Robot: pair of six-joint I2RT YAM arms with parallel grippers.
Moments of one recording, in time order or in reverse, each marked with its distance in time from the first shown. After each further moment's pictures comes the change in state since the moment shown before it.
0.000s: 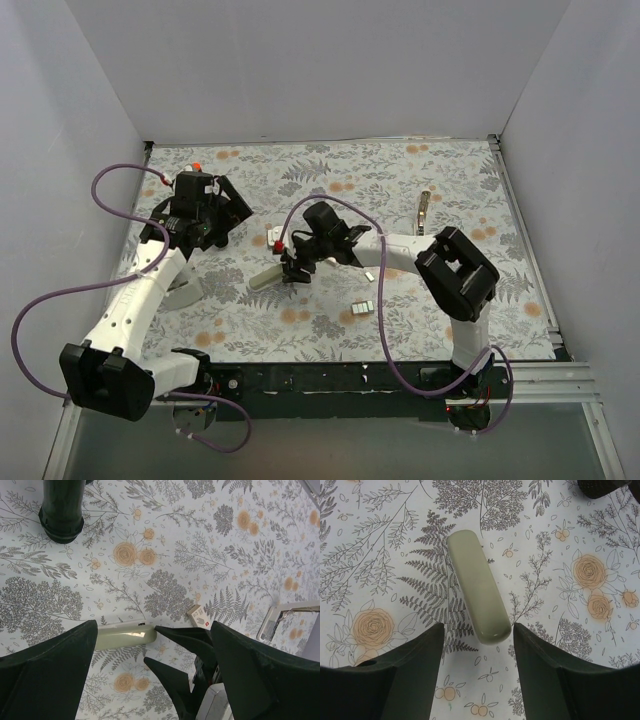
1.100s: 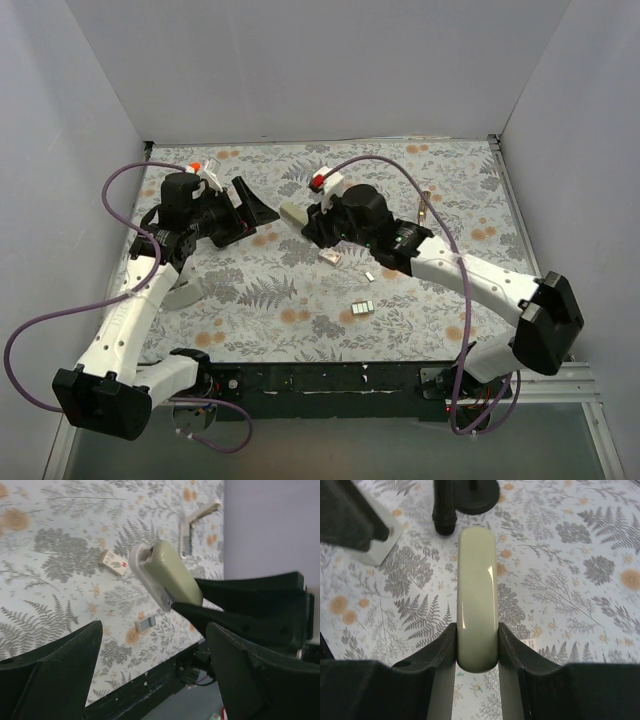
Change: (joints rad) left arm 0.026 -0.091 -0.043 0.101 0.518 0.092; right arm 0.036 -0.425 -0.056 -0.084 0.570 0.592
